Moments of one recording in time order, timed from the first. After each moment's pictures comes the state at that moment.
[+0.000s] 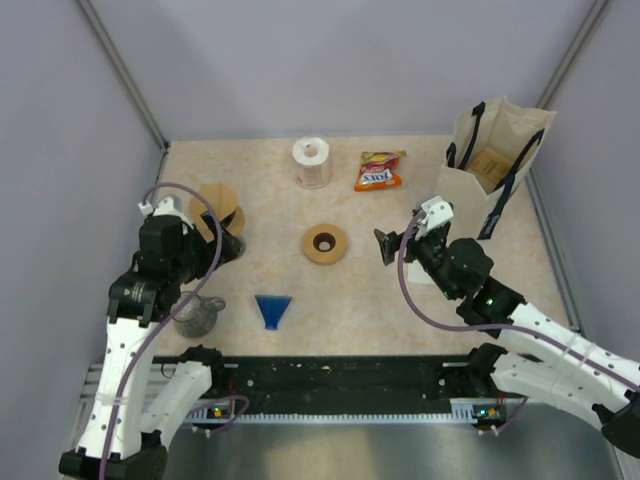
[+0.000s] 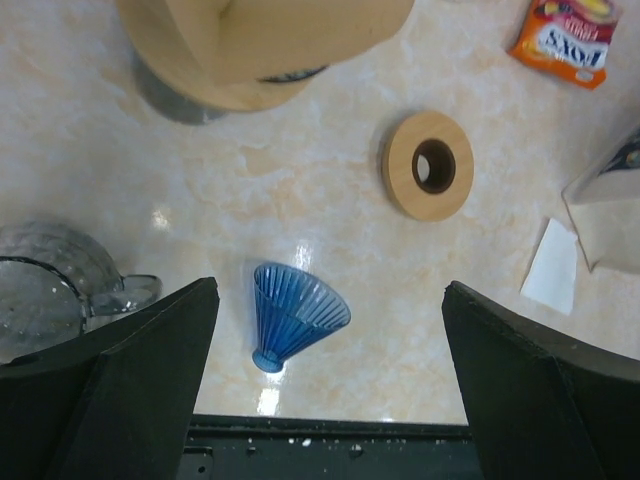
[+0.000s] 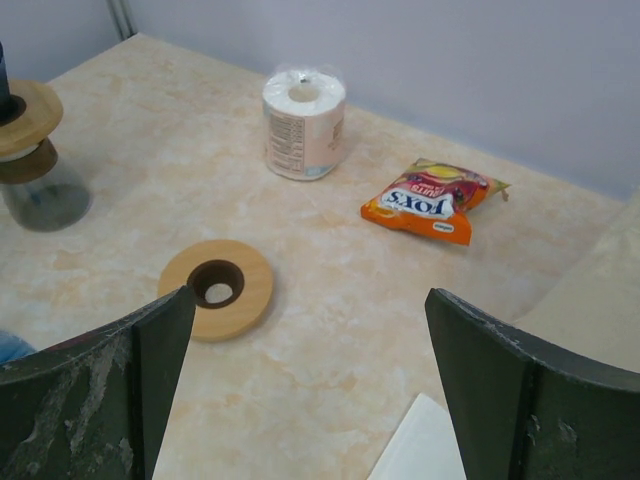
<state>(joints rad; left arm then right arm) -0.13 0.76 1.08 -0.93 -0.03 -0.62 0.82 0.79 0.62 0.17 0.33 -0.07</state>
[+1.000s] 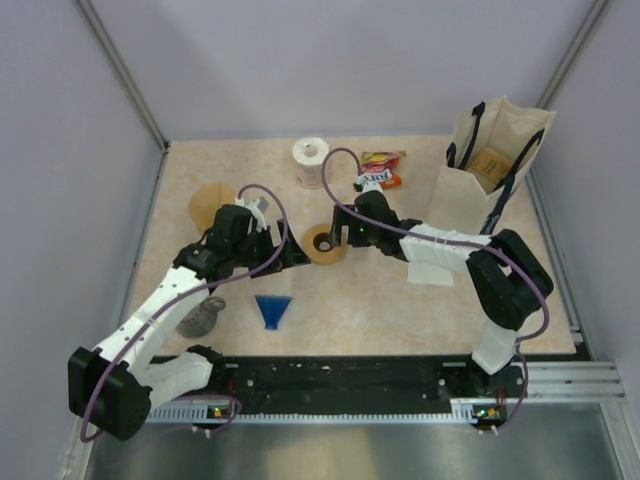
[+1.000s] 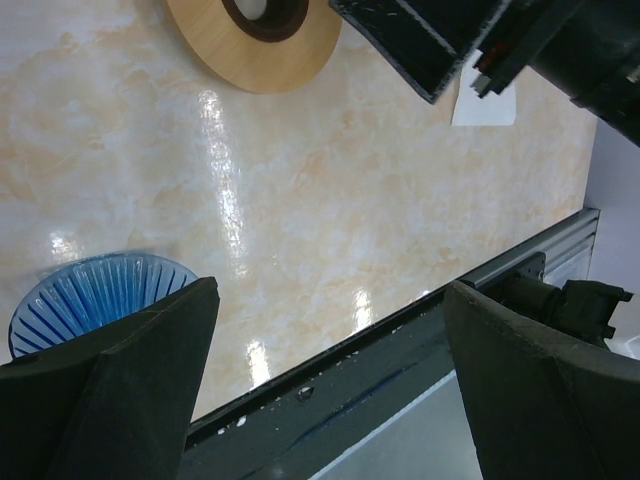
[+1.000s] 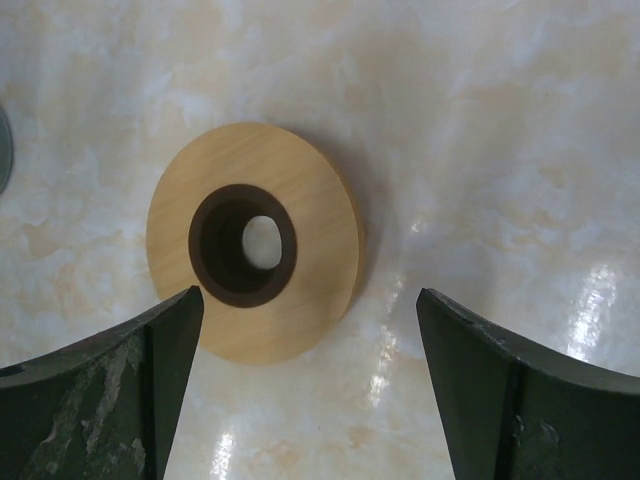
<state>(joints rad) -0.42 1.07 0.85 -0.54 0.34 -0.67 0.68 1.71 1.04 0.01 0.07 0.54</state>
